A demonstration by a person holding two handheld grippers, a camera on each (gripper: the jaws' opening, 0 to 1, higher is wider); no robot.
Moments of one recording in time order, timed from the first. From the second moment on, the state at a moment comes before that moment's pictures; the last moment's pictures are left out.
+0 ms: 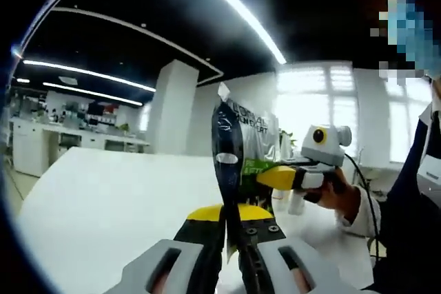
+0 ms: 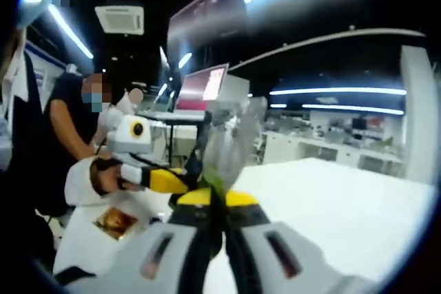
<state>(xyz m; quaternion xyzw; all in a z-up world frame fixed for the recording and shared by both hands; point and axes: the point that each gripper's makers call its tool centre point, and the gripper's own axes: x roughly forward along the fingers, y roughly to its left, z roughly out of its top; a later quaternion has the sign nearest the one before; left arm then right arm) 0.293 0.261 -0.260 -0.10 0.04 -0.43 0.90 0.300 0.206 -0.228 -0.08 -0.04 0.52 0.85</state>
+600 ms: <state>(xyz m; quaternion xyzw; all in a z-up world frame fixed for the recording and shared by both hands) 0.275 0.232 -0.260 -0.09 0.06 -0.46 0.88 0.300 0.183 -0.232 -0.09 -0.06 0.48 0.87</state>
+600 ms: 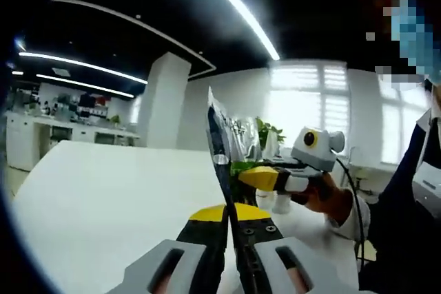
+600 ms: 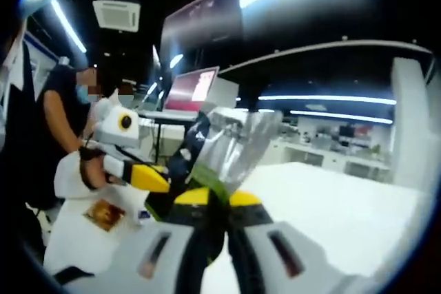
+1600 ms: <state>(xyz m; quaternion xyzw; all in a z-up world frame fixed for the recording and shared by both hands) 0.245 0.156 -0.318 0.07 0.15 -0.47 0.86 0.276 0.107 -0.288 -0.22 -0.03 0.41 0.89</state>
